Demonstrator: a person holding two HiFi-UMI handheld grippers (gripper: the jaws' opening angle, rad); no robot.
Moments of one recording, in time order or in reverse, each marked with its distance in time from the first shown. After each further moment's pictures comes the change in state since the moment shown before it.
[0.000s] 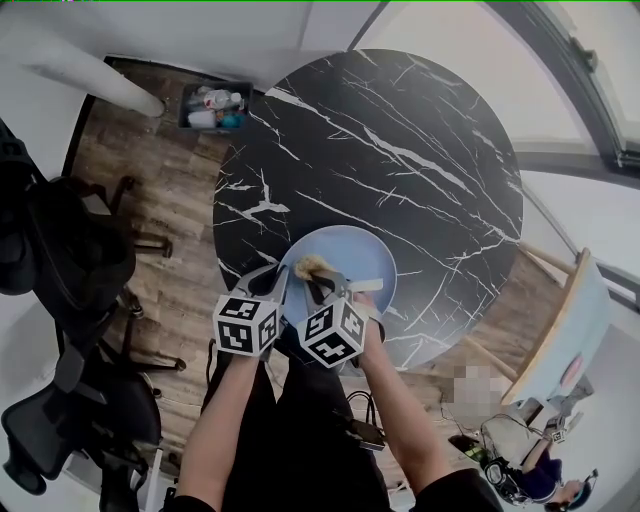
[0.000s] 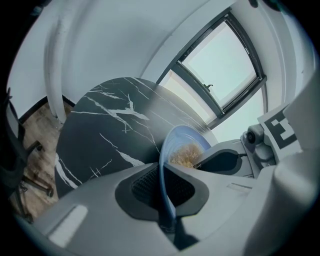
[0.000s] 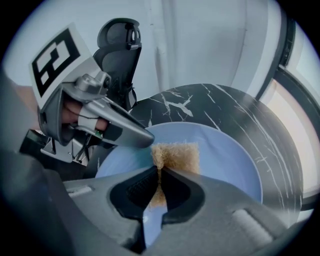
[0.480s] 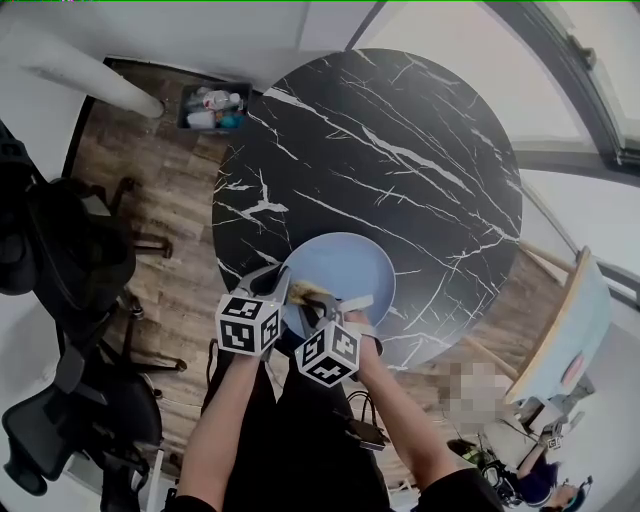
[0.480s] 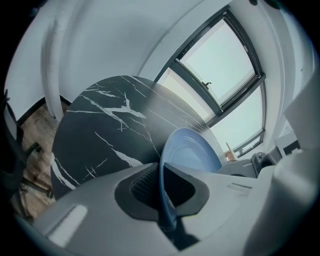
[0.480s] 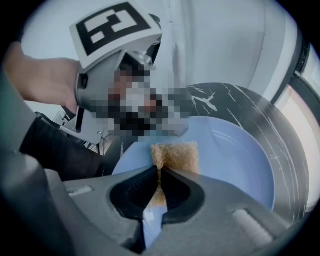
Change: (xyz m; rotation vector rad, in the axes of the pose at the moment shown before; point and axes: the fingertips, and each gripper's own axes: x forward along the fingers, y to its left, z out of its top) left arm 0.003 -0.005 -0.004 0.016 0.020 -0.008; right arm -0.002 0.050 -0.029 -0.120 0.021 0.089
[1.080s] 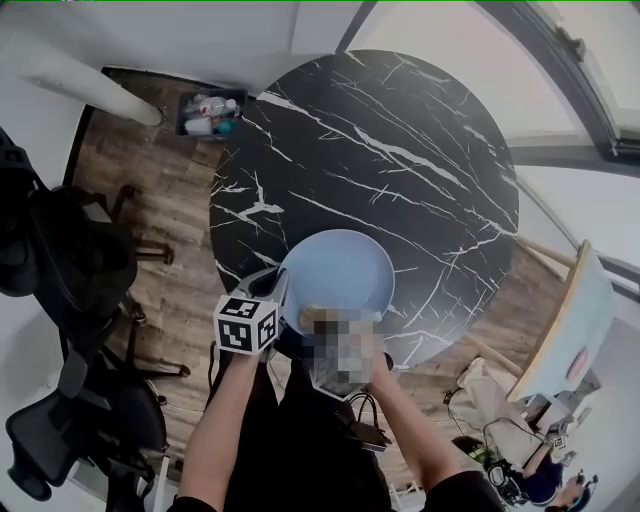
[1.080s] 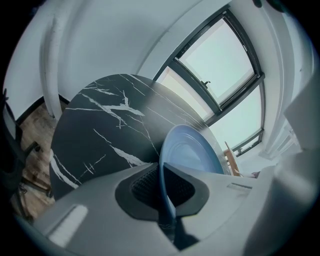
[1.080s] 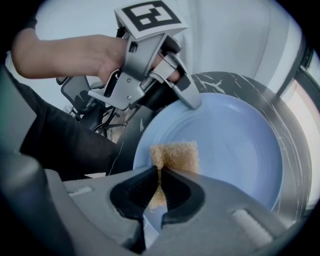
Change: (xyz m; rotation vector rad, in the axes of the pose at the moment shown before) left arm -0.001 -0.003 -0.004 0.005 0.012 -0.010; right arm -0.012 0.034 -0.057 -0.021 0.084 0.061
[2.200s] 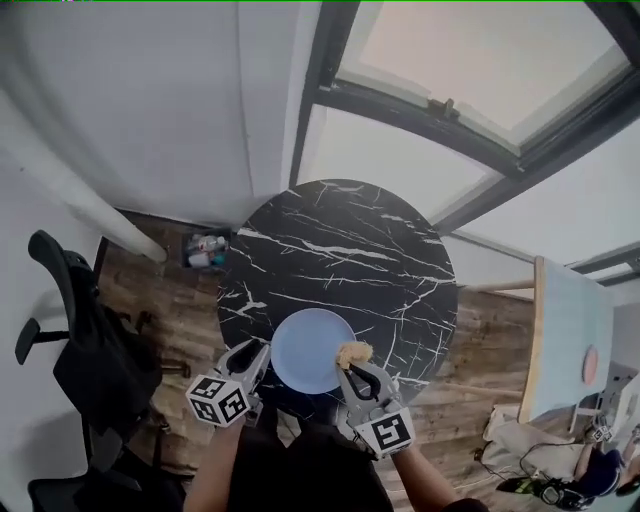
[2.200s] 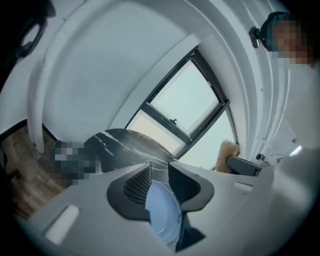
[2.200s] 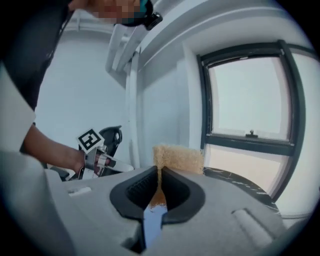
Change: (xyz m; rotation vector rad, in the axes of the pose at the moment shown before) left arm -0.151 -0.101 0.107 0.110 -0.339 -0.219; right arm -0.324 -0.060 0.077 0.339 -0.993 -0.532
